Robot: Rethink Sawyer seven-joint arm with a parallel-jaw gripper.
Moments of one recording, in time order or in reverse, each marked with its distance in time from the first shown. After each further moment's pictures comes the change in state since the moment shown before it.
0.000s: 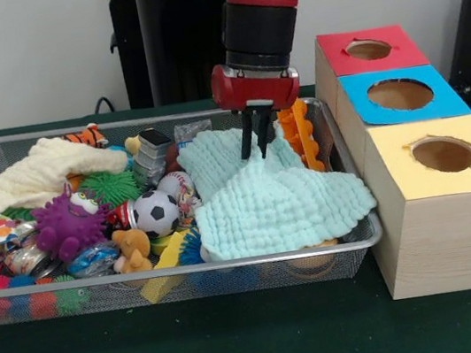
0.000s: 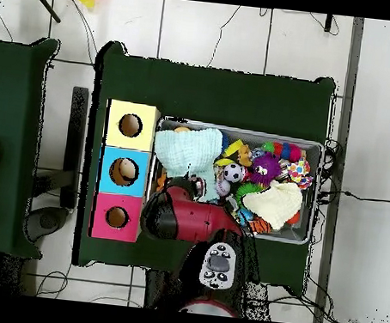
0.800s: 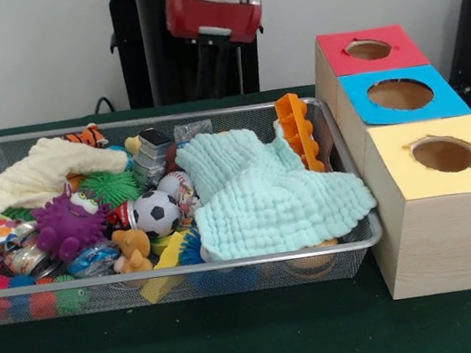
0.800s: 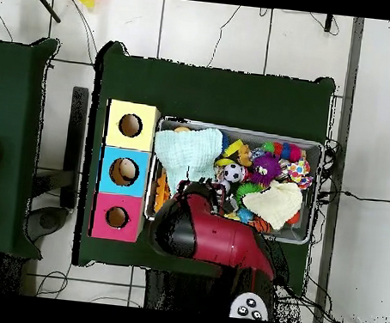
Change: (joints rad) arm -0.079 -0.238 -0.016 0.077 -0.012 0.123 0.000
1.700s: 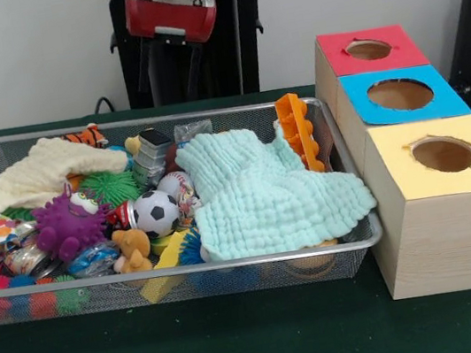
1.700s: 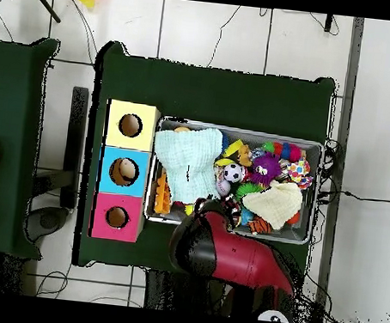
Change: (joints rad) arm -0.084 -0.011 0.002 0.072 -0.062 -0.019 0.000
